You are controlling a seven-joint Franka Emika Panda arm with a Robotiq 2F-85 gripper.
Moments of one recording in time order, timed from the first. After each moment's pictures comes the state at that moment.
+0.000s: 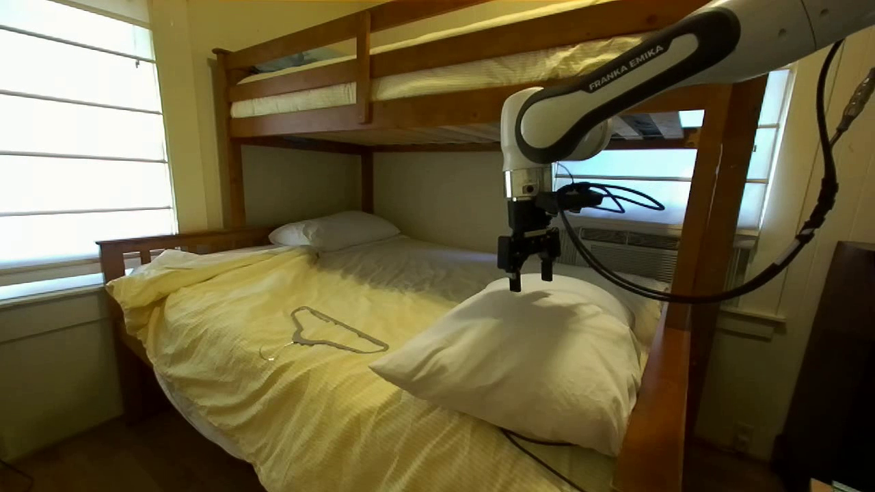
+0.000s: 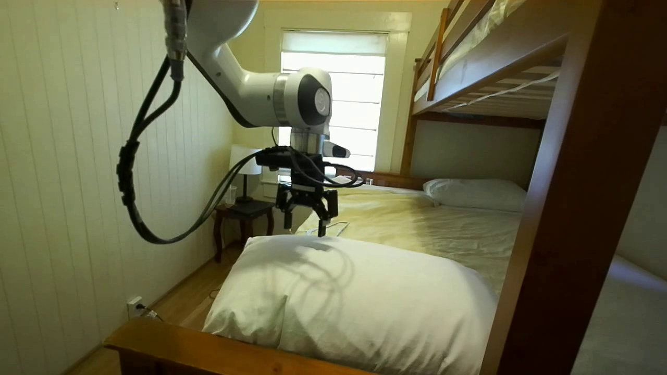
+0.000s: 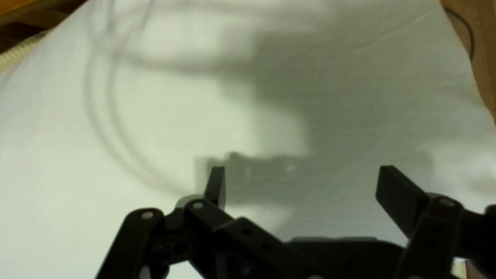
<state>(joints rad) -0.02 0.00 0.04 -2.02 -0.08 1.93 0.21</state>
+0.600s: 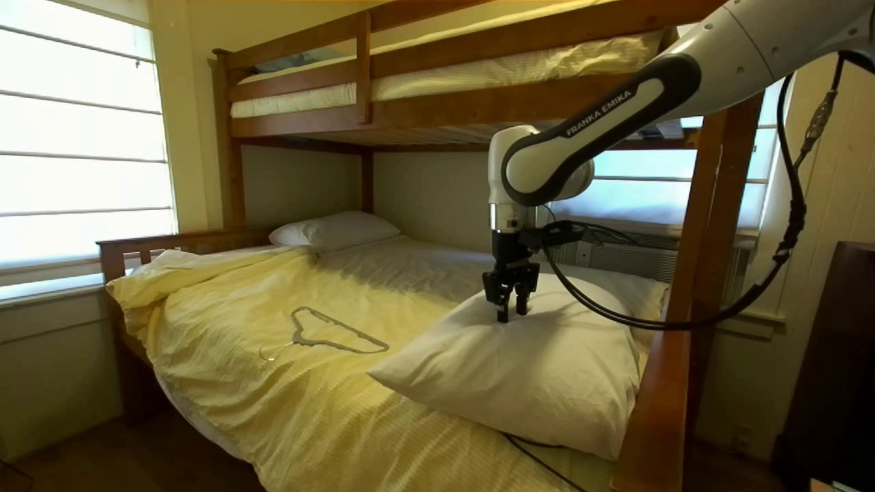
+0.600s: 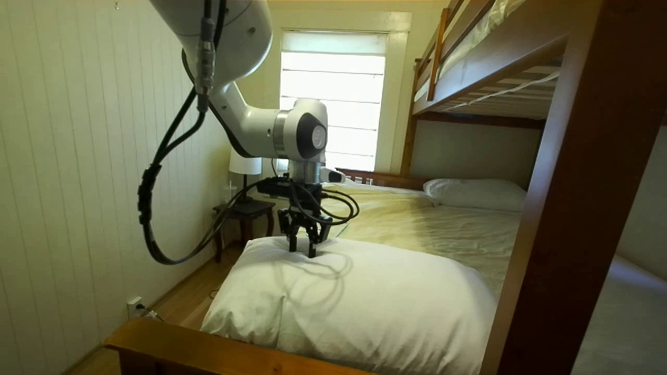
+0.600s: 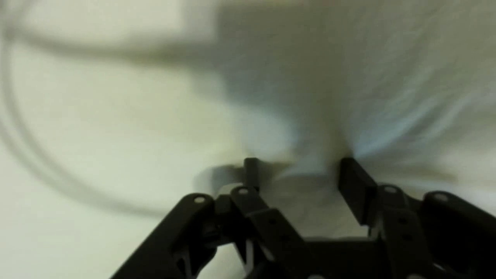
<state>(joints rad) 0.00 0.11 0.04 -2.05 -0.08 2.11 0.20</state>
